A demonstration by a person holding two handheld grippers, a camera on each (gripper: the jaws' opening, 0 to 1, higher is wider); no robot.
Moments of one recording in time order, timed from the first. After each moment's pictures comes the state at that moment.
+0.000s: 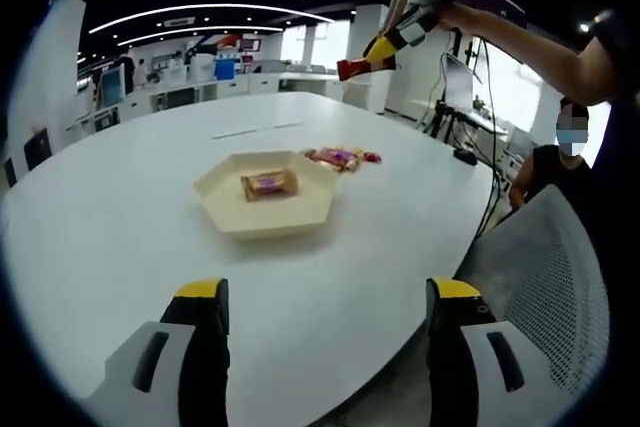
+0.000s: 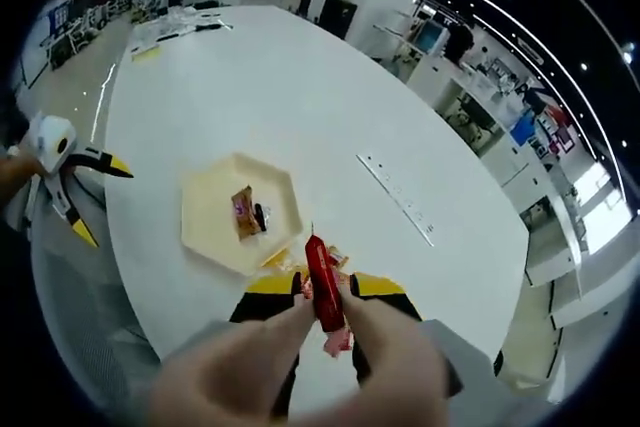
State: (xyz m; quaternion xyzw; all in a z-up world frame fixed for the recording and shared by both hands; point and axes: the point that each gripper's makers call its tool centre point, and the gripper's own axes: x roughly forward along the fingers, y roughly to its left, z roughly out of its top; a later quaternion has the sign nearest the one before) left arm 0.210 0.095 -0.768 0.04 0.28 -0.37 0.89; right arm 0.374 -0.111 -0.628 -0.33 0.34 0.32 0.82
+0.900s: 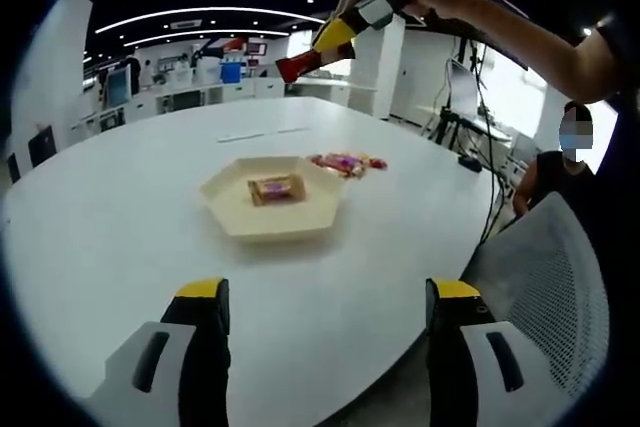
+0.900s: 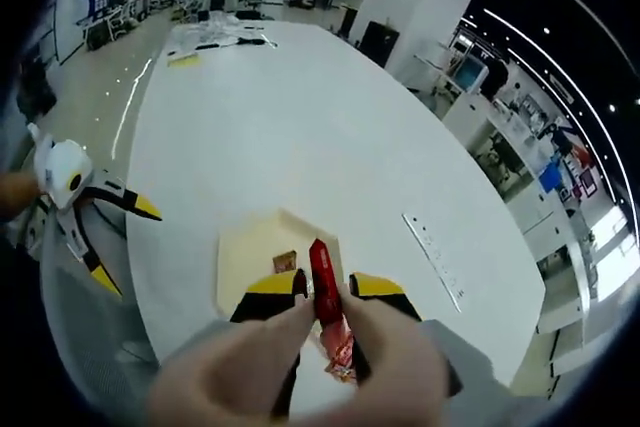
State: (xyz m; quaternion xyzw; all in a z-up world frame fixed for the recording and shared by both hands) left arm 0.215 0.099 -0.764 0.04 0.27 -0.36 0.89; right arm 0.381 0.005 -0.620 -0.34 0.29 0.40 0.80
